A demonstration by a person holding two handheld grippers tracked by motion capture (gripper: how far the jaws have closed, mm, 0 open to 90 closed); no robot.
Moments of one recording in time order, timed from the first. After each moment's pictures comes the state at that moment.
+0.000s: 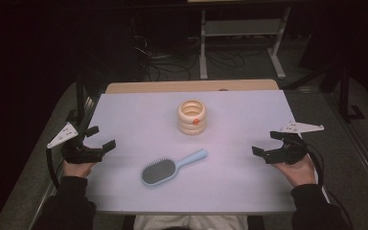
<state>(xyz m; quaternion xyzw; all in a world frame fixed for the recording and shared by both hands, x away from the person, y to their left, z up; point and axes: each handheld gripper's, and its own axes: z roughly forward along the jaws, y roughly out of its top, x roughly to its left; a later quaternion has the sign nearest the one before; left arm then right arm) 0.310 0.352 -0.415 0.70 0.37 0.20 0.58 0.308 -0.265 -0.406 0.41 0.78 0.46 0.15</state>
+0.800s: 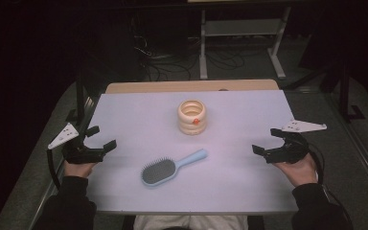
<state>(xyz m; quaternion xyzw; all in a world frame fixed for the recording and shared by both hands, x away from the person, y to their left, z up) 0.309 0.349 -0.416 0.70 0.37 0.21 0.58 0.304 -0.262 -0.392 0.39 0.78 0.46 0.17</state>
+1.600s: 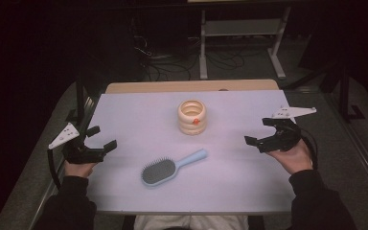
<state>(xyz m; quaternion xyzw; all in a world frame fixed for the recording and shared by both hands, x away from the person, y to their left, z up) 0.309 0.348 -0.416 0.70 0.37 0.20 0.58 0.327 -0.239 -0.362 0.36 0.80 0.45 0.16</state>
